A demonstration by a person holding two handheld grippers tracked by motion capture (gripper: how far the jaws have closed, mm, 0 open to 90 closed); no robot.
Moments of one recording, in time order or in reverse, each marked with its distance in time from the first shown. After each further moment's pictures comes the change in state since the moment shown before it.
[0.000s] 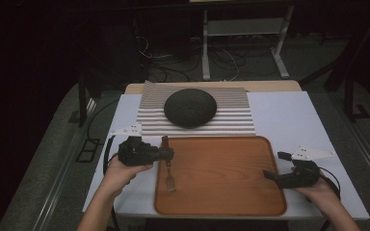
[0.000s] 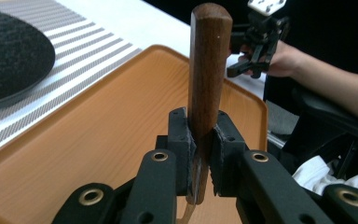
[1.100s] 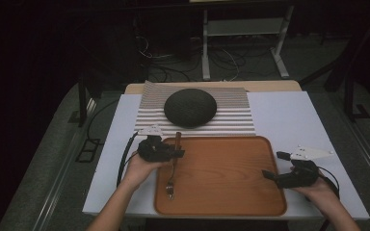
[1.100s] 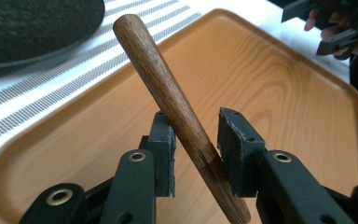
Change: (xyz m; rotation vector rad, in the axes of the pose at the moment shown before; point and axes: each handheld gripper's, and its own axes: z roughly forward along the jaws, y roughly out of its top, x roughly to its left) left arm 0.044 -0.022 0.062 0.084 0.157 -0.045; right arm 0.000 0.001 0.002 0.005 0.009 -0.011
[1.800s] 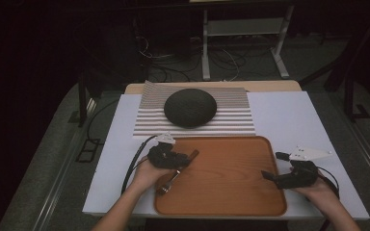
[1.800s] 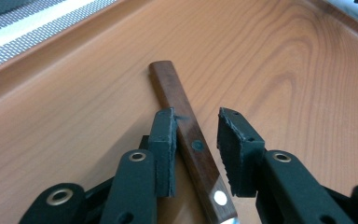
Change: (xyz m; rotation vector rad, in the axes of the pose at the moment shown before) left arm -0.004 -0.012 0.028 0.115 0.021 0.025; right arm 0.001 0.000 0.001 0.009 0.007 -0.016
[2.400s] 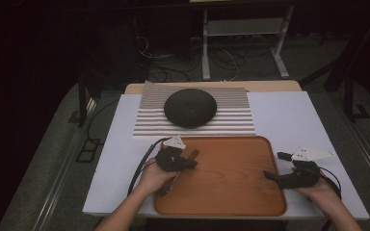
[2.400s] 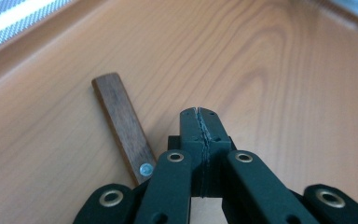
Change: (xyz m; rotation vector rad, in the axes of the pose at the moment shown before) left arm -0.022 0.008 0.017 0.057 -0.032 0.097; right arm -0.003 -0.002 -0.003 -0.008 -0.005 0.006
